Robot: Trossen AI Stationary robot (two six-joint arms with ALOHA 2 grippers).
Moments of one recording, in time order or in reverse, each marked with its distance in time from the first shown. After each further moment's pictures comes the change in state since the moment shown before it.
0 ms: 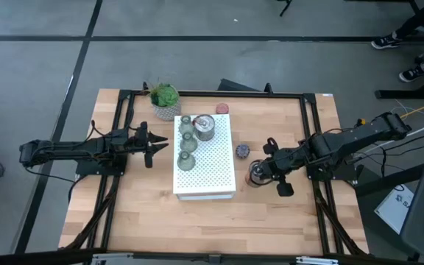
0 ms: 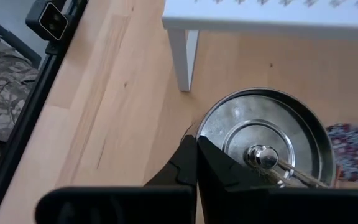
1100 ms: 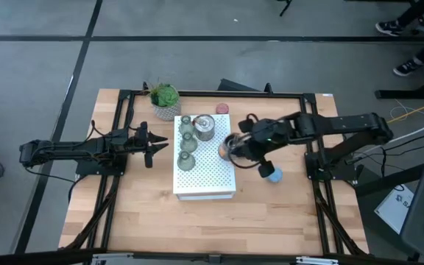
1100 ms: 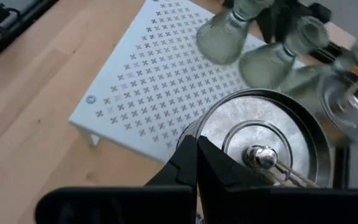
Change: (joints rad) left arm 0.000 0.000 0.000 0.000 0.000 0.000; right arm -0.194 0.292 0.542 -0.169 0.022 -0.560
